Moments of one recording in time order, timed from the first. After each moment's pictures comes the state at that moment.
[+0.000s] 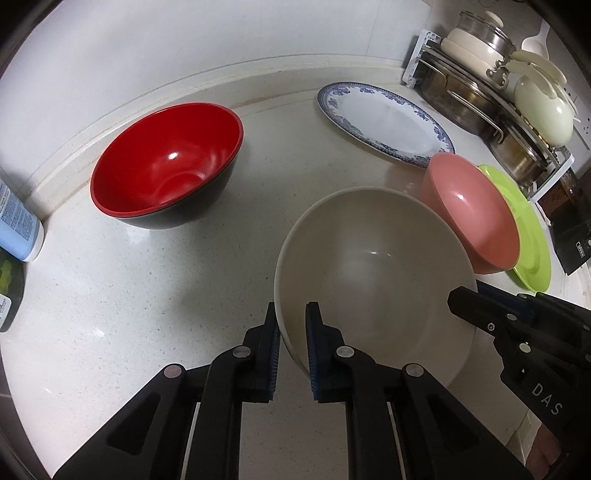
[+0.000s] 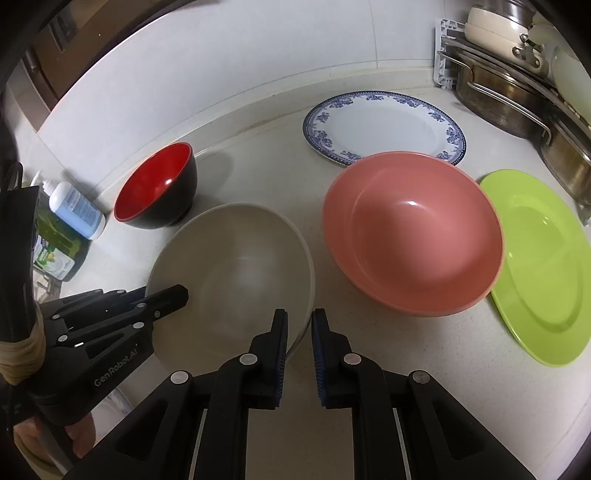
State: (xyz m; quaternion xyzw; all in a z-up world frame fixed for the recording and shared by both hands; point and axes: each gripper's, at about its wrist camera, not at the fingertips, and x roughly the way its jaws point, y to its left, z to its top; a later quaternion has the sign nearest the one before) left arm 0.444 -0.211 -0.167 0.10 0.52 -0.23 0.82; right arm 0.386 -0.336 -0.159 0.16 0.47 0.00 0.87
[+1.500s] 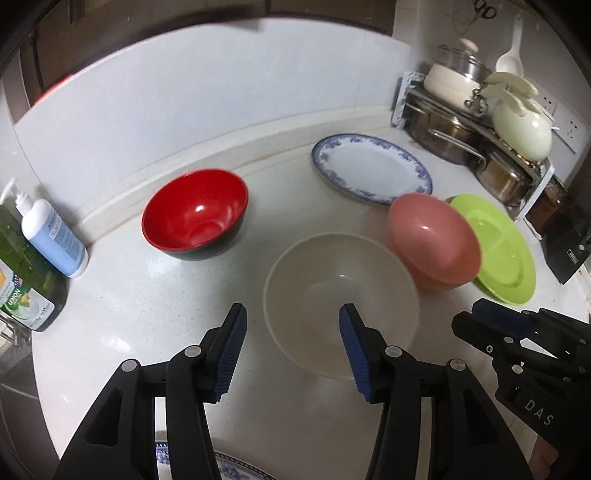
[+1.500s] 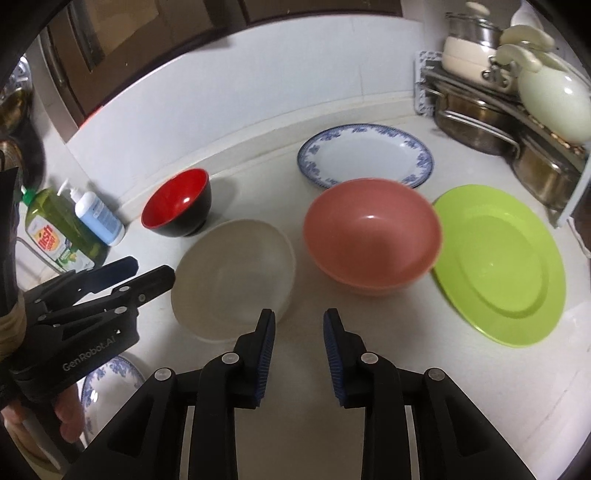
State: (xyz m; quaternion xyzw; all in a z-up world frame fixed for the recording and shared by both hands) left arm 0.393 -0.213 -0.102 0.11 0.43 -0.21 0.87; right arm 0.326 -0.353 -0.122 0.15 0.42 -0.01 0.89
